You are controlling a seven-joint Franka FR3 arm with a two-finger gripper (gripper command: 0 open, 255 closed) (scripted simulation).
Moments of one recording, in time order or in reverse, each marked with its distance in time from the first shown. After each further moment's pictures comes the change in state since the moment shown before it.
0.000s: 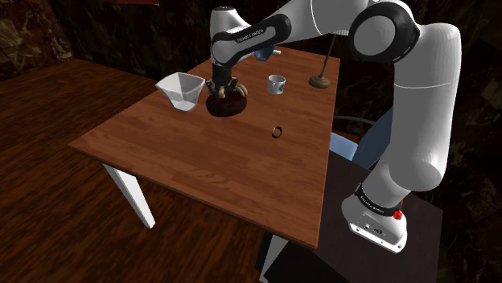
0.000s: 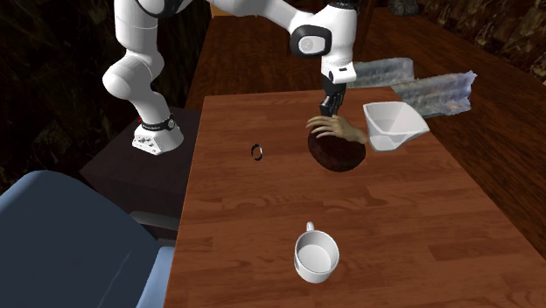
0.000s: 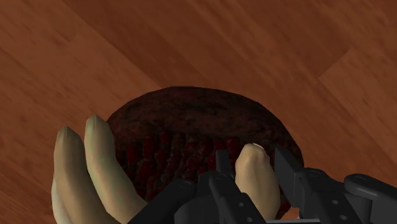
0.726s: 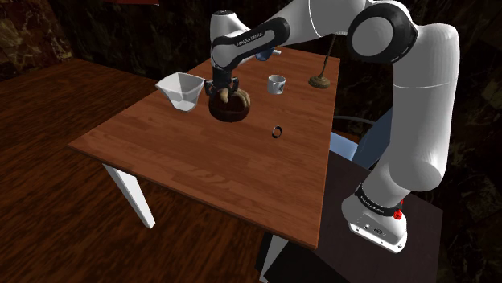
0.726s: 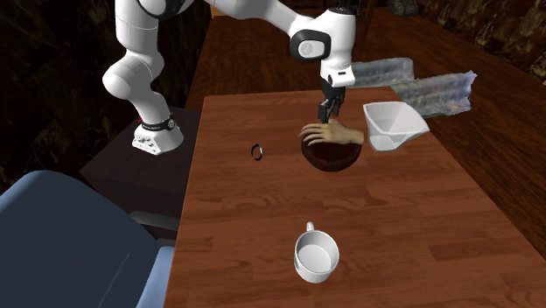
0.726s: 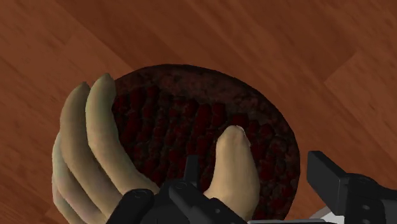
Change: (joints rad) arm 0.001 0.010 0.000 -0.013 -0.001 0.020 0.003
